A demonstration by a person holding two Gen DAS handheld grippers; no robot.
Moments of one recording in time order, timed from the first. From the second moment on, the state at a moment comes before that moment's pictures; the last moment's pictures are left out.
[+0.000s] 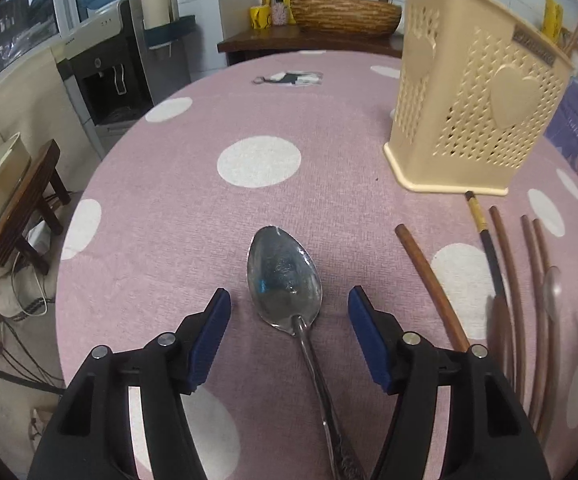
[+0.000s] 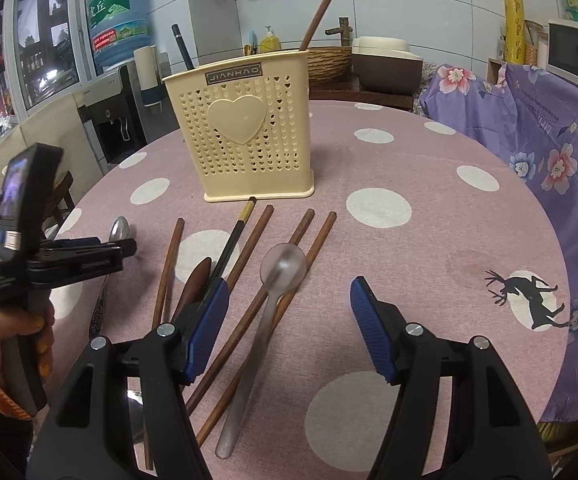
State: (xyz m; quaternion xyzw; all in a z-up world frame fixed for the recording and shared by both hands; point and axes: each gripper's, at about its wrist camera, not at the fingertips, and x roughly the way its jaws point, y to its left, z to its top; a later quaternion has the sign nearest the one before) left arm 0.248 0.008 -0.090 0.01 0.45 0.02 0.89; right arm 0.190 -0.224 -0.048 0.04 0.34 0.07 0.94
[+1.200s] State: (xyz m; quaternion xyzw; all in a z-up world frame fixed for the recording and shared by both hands) left arm 0.207 0.048 0.007 -0.07 0.30 -0.02 0.95; right arm 0.280 -0.093 -0.058 -0.08 0.45 0.21 0.87
